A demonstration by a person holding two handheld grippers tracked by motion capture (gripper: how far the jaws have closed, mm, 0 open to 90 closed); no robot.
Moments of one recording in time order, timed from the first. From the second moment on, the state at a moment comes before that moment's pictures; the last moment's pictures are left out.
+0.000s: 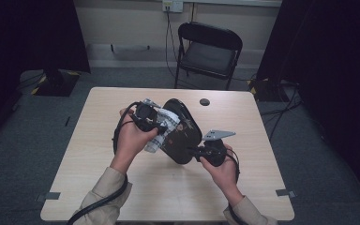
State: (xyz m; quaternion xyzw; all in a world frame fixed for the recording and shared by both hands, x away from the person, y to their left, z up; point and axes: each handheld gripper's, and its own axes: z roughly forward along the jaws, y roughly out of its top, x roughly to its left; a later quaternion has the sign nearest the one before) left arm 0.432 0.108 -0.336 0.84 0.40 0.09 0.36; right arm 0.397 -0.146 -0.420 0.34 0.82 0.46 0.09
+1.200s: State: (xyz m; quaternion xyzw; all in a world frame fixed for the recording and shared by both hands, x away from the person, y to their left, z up) left arm 0.416 0.111 -0.448 0.85 0.43 0.03 0.30; right arm 0.396 -0.145 -0.420 0.34 0.82 0.46 0.09
